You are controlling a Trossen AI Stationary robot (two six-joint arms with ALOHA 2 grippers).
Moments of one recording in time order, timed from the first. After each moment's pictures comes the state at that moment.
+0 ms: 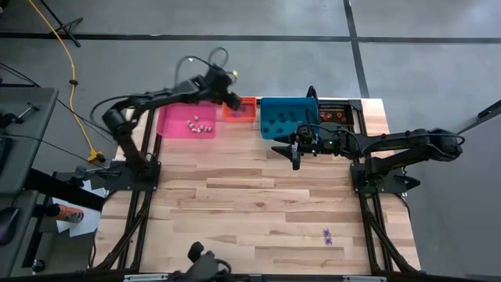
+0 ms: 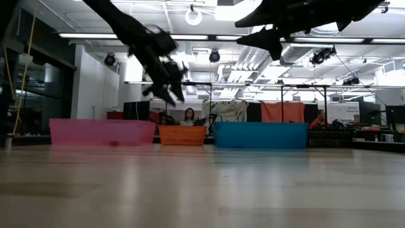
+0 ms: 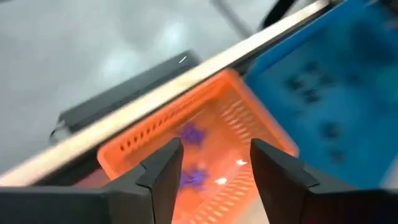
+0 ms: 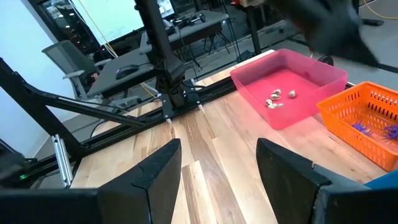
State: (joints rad) left arm 0.71 1.75 1.25 -0.32 0.02 -0.27; right arm -0.10 1.15 0.66 0.32 0.01 0.36
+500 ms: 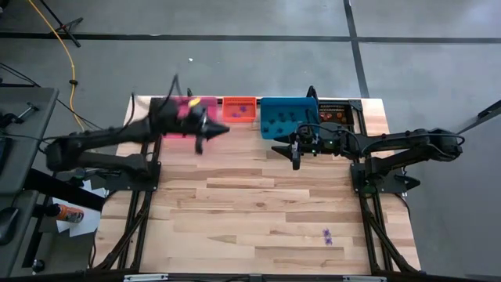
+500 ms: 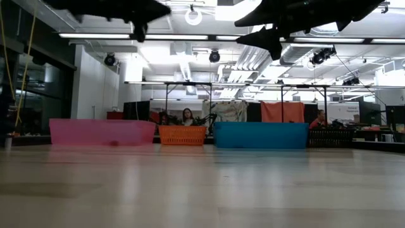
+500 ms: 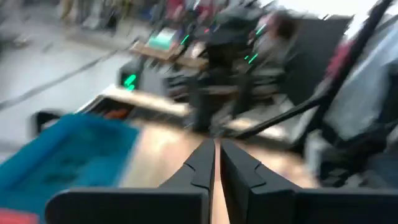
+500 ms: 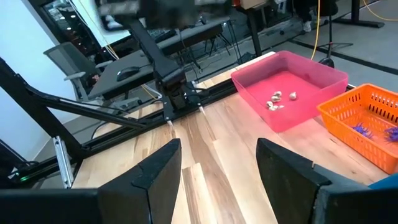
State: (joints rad) left arm 0.39 1.01 0.73 0.18 0.37 -0.19; right arm -0.10 1.15 0.66 0.32 0.01 0.36
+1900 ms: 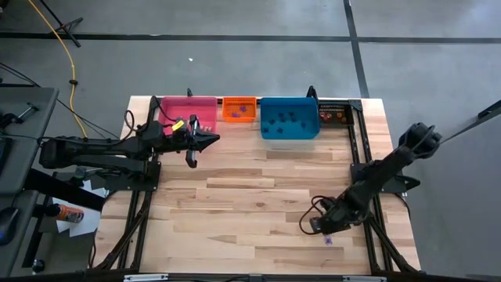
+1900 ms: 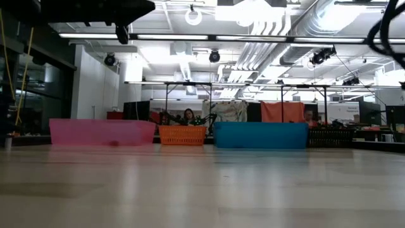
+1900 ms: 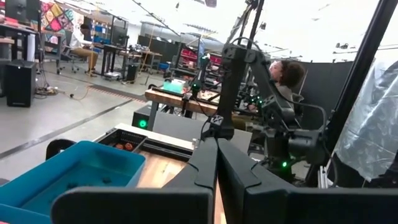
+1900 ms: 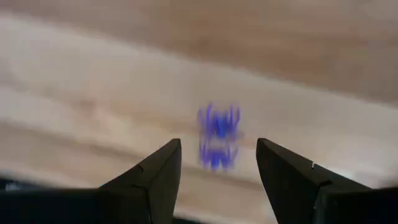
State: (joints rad) left arm 0.17 0.83 0.42 0.55 0.06 -0.23; right arm 0.73 1.42 0.66 -0.45 -0.24 2.12
